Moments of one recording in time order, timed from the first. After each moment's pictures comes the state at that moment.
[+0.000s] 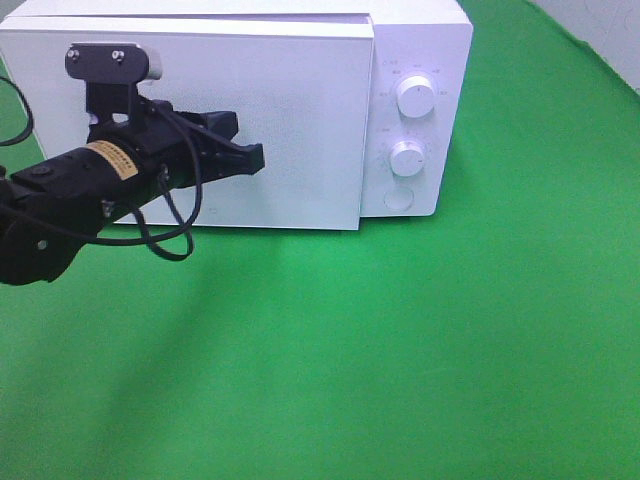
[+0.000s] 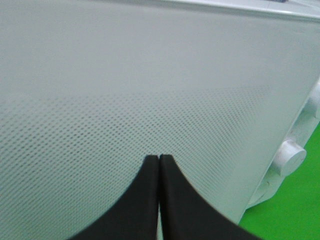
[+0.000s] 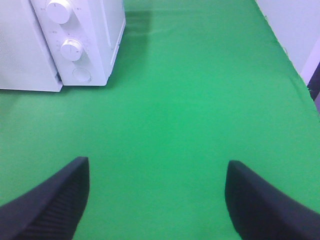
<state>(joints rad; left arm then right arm) -0.57 1.87 -0.78 -0.07 -0.82 -0.11 0.11 0.00 -0.50 -0.11 0.97 0.13</state>
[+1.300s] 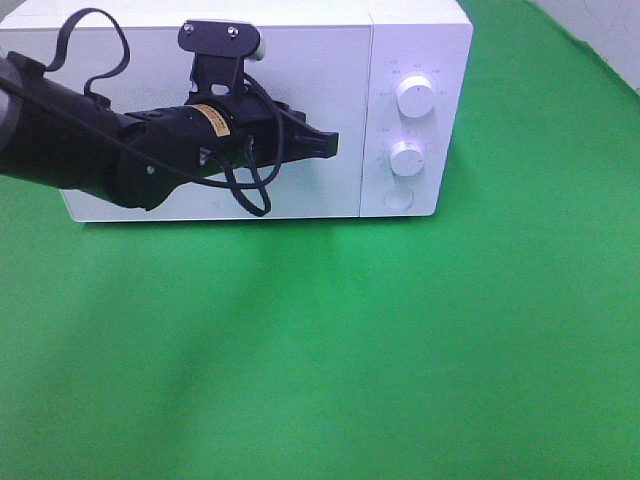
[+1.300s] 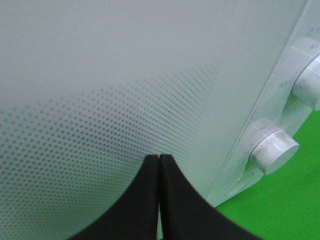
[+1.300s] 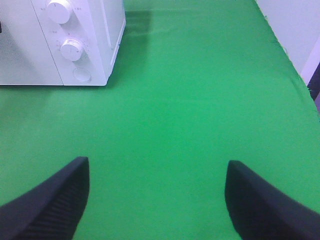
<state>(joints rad) -0.64 1.98 -1.11 -0.11 -0.42 -0.05 0.11 0.00 -0.50 -0.11 0.97 0.13</state>
